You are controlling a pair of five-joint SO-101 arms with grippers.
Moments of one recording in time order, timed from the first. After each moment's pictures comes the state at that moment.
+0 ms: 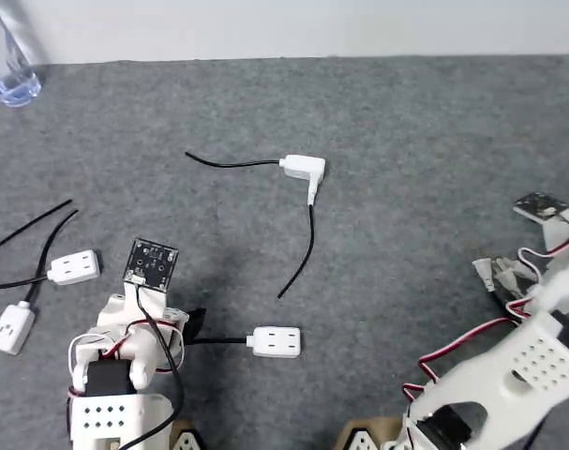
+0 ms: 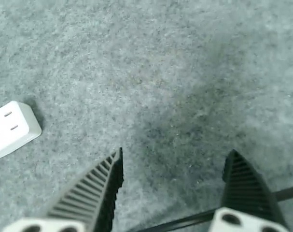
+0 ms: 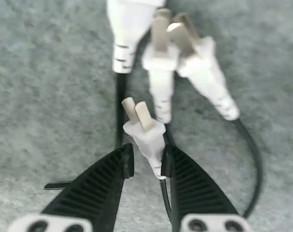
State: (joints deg) left arm -7.8 -81.5 89.0 60.3 -13.7; right arm 44.7 32.2 -13.9 85.9 77.0
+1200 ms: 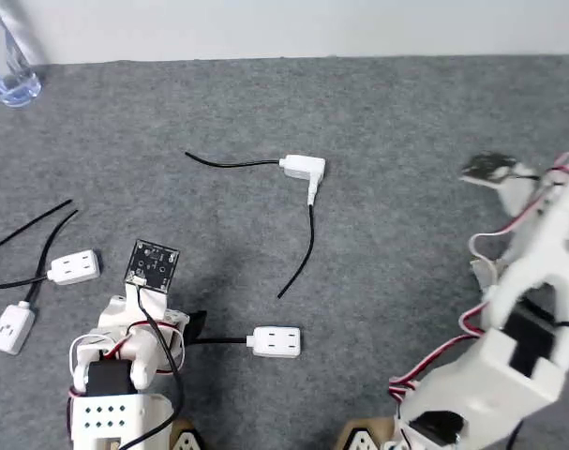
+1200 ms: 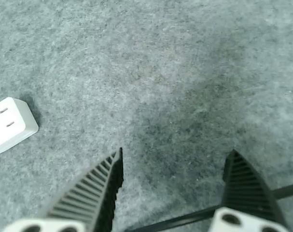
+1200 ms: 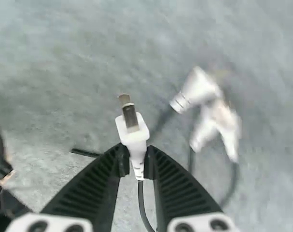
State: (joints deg) left arm -7.9 -81.5 89.7 60.3 -13.7; right arm 28.6 12.7 -10.1 100.4 83.5
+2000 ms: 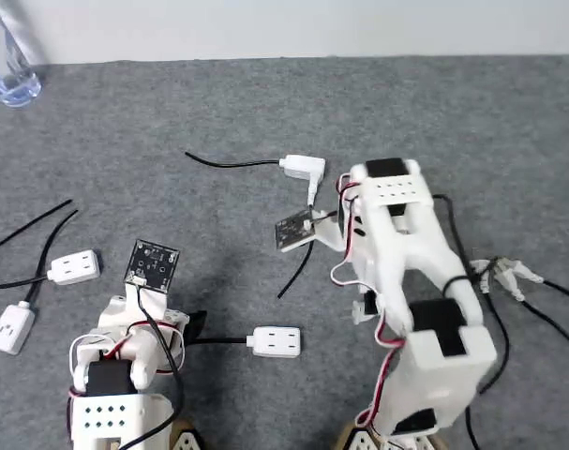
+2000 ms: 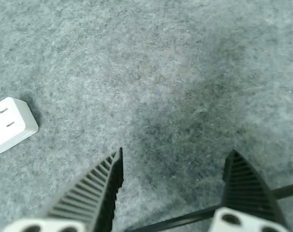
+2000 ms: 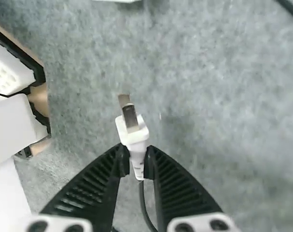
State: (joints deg) left arm -7.9 -81.5 89.7 60.3 -13.7; right arm -9.9 16.4 7.2 96.8 84.5
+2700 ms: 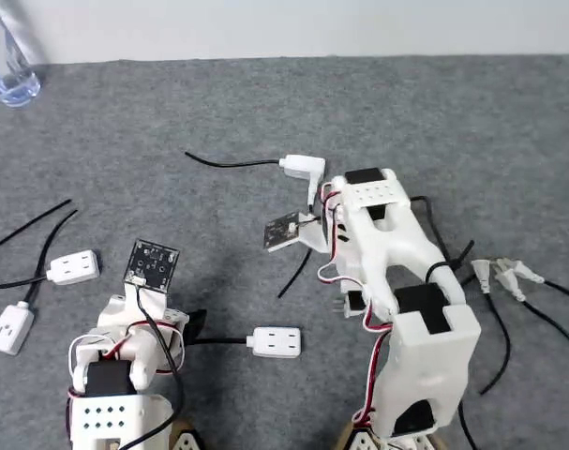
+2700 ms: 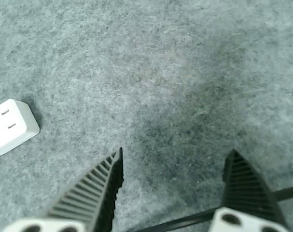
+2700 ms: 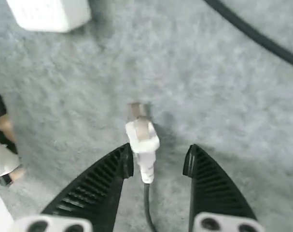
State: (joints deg) left arm -7.9 -81.5 89.7 59.7 -13.7; right arm -13.6 20.7 7.2 89.1 77.3
